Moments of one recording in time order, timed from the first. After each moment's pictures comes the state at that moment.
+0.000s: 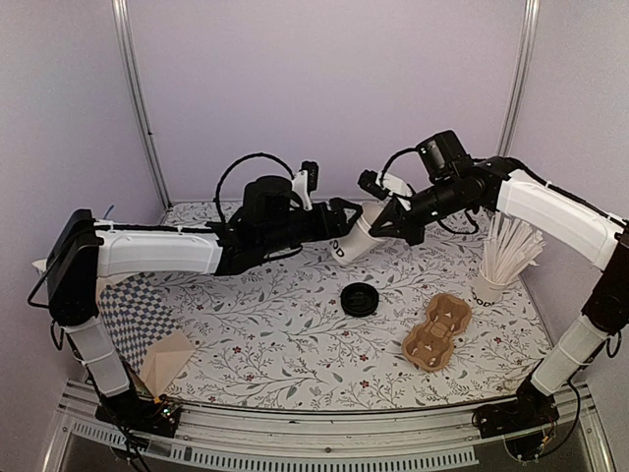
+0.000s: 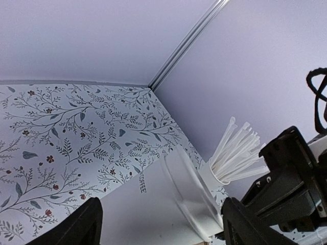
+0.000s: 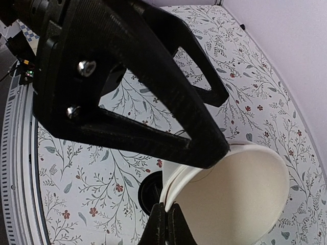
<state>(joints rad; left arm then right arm) -0.90 1.78 1.25 0.36 -0.03 -0.64 0.61 1.60 1.52 -0.72 -0.47 -0.54</state>
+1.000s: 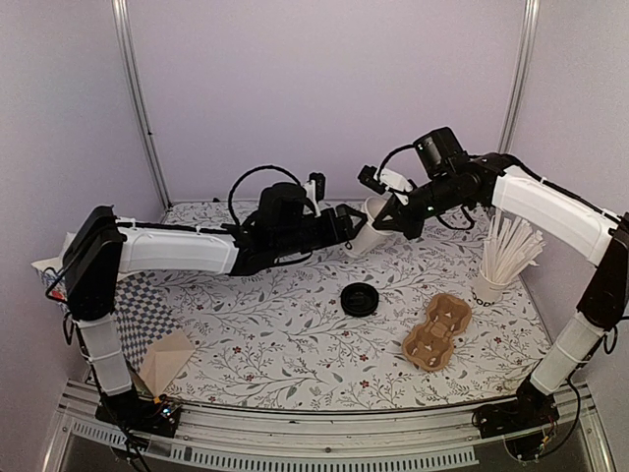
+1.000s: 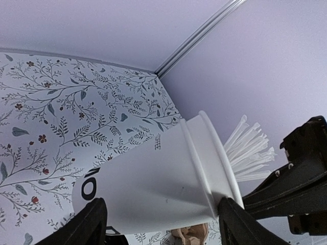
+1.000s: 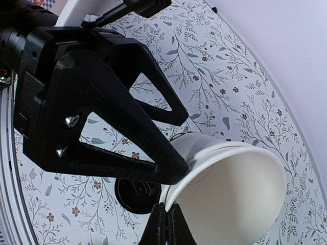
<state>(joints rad) -0.89 1.88 1.30 0.33 -0.02 -0.76 0.61 1.64 1.56 -0.73 -0.35 -0.48</state>
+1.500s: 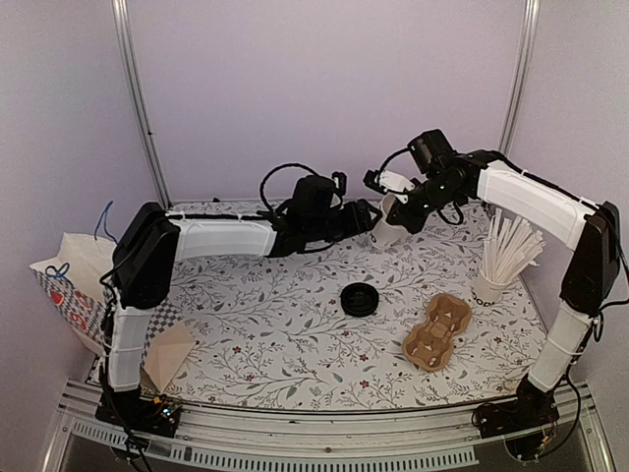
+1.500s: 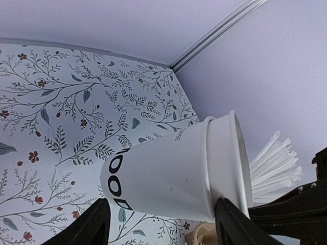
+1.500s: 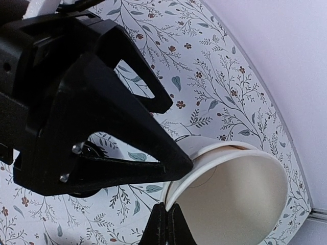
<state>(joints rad) -0.84 2.19 1.68 0.19 0.02 -0.77 0.56 1.76 1.65 -0.77 -0.12 -0.53</state>
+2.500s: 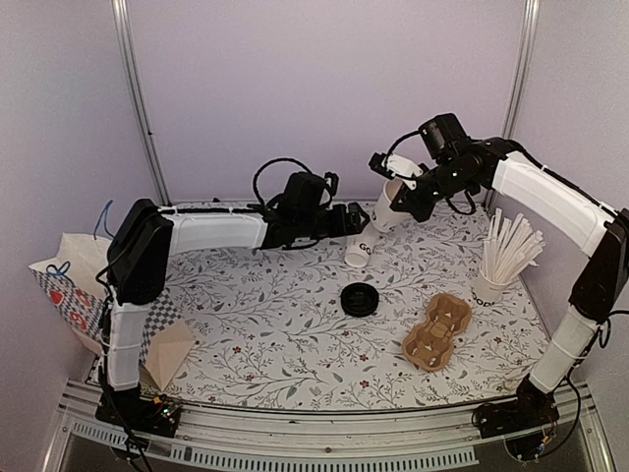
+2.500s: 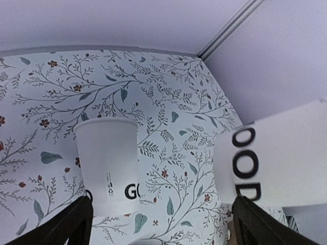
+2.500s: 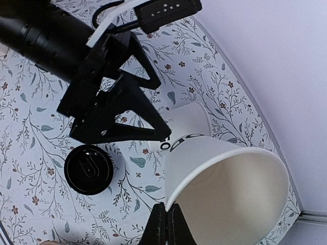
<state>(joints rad) -0.79 2.16 1.67 0.06 0.03 -0.61 0.55 1.70 1.71 -0.83 -0.13 -0.53</state>
